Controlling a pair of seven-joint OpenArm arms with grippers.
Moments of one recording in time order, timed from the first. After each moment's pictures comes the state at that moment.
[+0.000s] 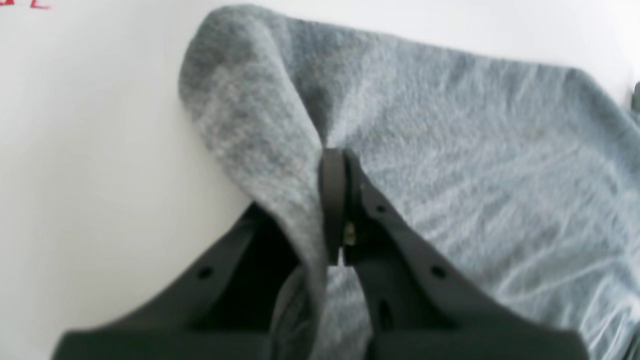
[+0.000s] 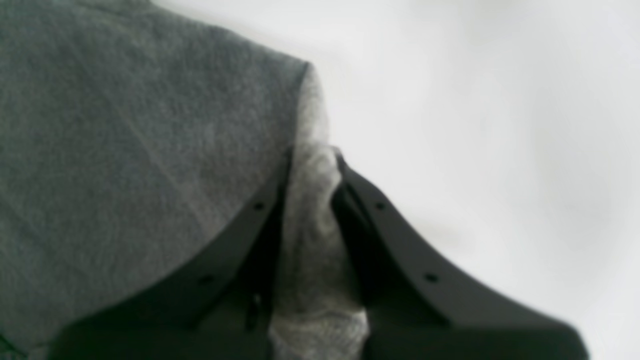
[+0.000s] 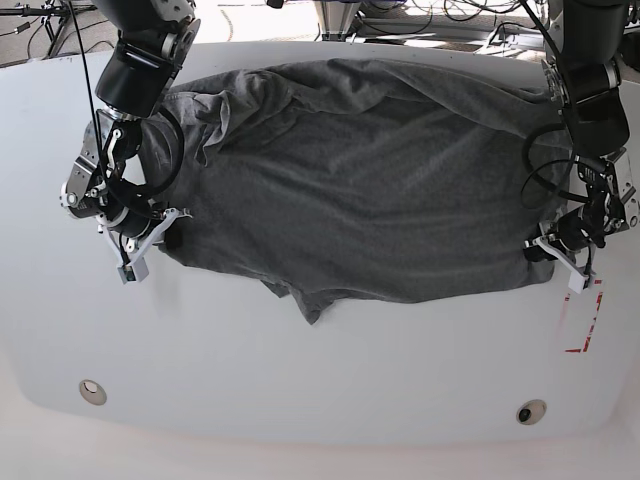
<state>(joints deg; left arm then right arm) -24.4 -24.7 -18.2 42.7 -28.6 -34.5 45.7 12.3 9.9 27.9 74.7 17.3 40.4 -58.0</state>
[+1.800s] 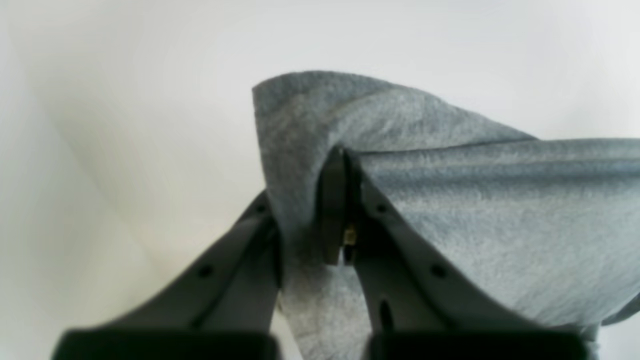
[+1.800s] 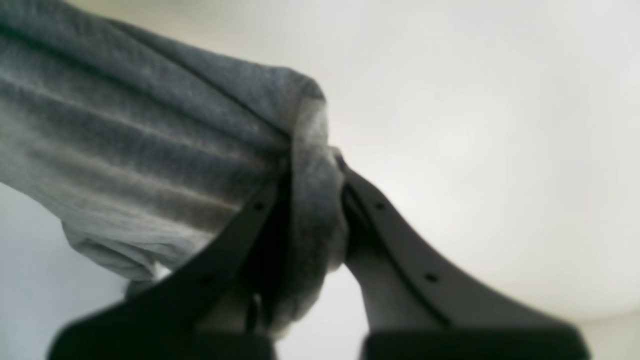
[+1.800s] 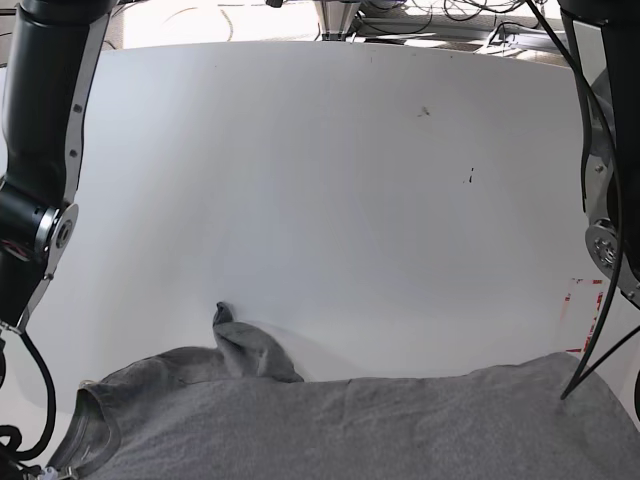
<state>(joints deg) -74.3 -23.9 -23.0 82.8 -29.7 -28.9 72.9 70.4 28.1 4.5 66.7 19.5 41.0 -67.4</state>
